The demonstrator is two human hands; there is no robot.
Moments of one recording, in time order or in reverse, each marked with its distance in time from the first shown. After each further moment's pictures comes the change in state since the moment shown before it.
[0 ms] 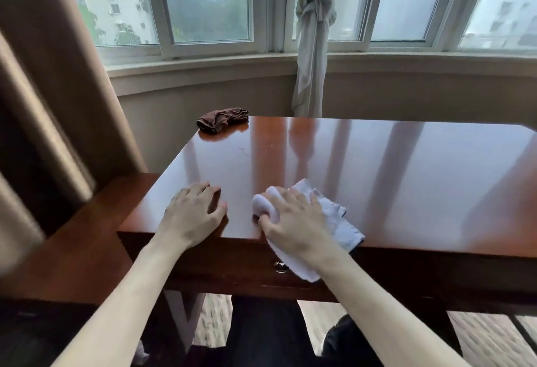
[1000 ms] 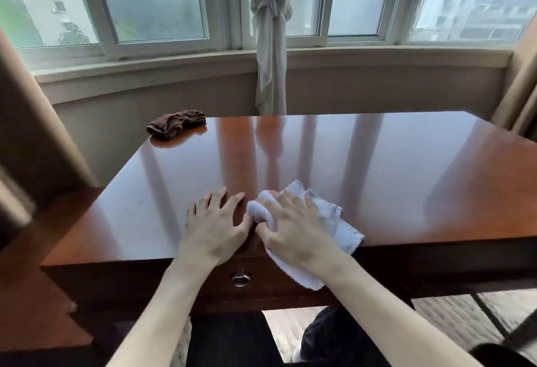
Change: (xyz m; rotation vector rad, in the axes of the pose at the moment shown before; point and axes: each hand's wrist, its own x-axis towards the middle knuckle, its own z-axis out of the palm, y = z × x) left_hand 0.003 0.116 0.038 0.044 -0.049 0.133; right_hand -0.013 0.068 -0.017 -0.010 0.001 0.041
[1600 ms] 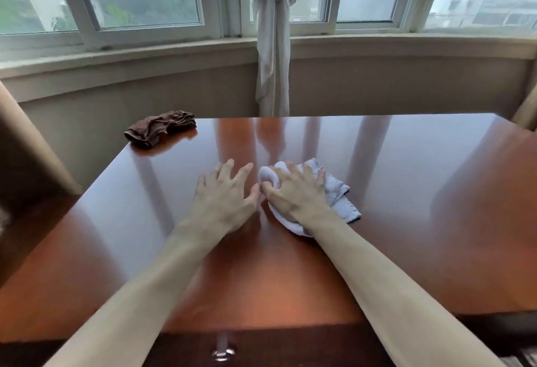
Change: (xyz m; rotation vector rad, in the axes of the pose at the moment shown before) left_hand 0.136 0.024 -0.002 0.054 -0.038 0.030; right_hand 0.155 0.069 0.002 -0.080 -0.017 0.226
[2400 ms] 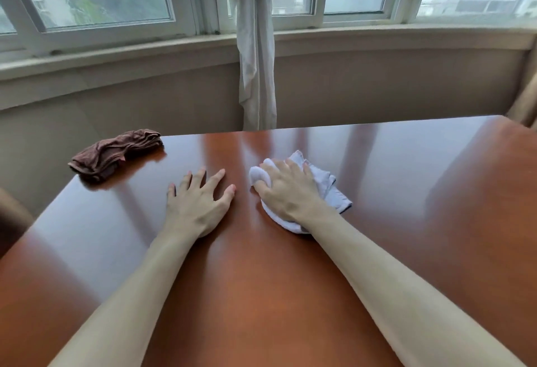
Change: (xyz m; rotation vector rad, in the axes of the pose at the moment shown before) left_hand 0.130 -0.031 0.048 -0.027 -0.075 -0.134; right_hand 0.112 0.044 0.006 0.078 -0.028 -0.066
